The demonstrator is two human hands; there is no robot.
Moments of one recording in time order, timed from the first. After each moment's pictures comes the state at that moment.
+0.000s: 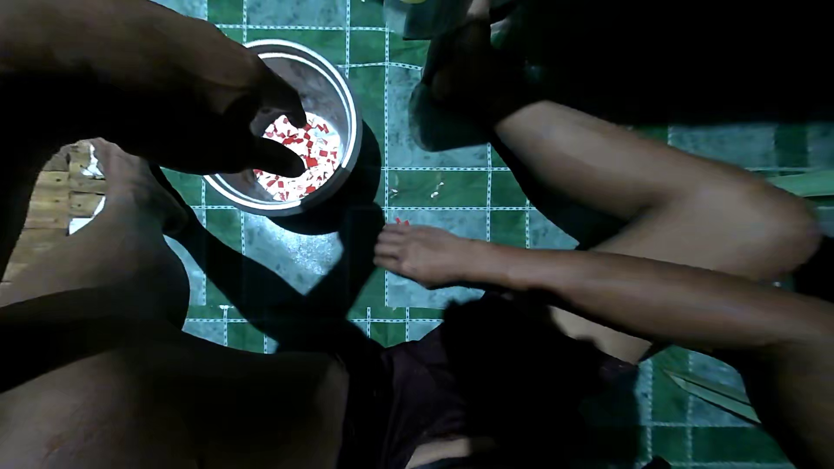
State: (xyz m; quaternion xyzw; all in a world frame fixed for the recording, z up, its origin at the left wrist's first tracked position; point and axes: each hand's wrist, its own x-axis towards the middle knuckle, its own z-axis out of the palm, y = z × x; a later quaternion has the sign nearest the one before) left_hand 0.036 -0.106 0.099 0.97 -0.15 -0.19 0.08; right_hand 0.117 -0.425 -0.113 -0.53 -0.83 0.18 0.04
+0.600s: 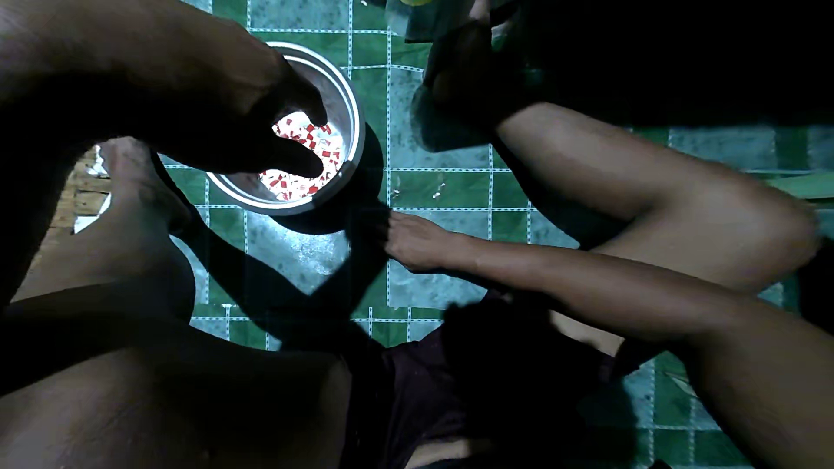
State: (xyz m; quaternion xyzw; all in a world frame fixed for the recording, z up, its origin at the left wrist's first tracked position) left_hand 0.040 -0.125 0.110 0.97 -0.12 -0.21 0.08; right_hand 0.119 -0.405 -0.145 -0.60 -0.78 0.18 -0.01
